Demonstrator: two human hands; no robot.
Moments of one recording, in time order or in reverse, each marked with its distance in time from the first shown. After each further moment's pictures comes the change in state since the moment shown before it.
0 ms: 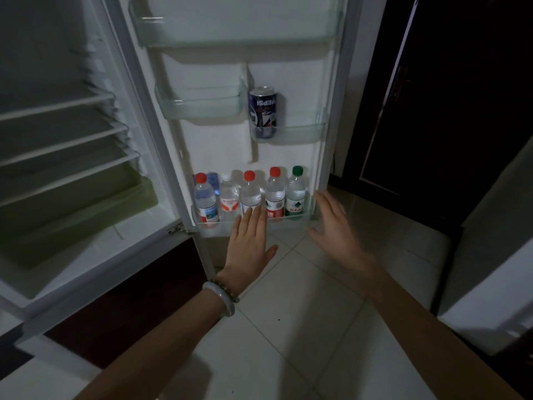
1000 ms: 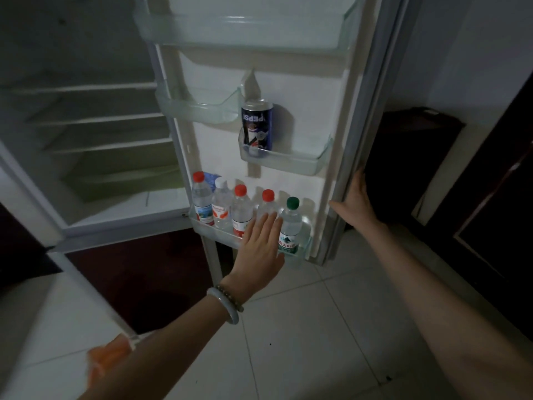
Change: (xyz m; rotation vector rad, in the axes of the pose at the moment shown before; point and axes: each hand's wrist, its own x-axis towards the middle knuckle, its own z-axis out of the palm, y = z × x) left_hand 0.139 0.124 0.047 0.080 -0.009 -0.361; right_hand 0.241 0.181 -0.003 0.366 -0.316 0.006
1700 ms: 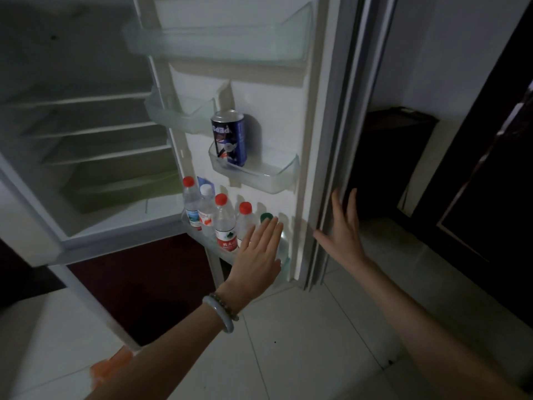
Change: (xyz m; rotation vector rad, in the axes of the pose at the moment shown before) left_hand -0.054 -0.015 -0.018 0.052 0.068 0.168; right_hand -0.130 -0.021 0.035 -0.068 0.122 -0.185
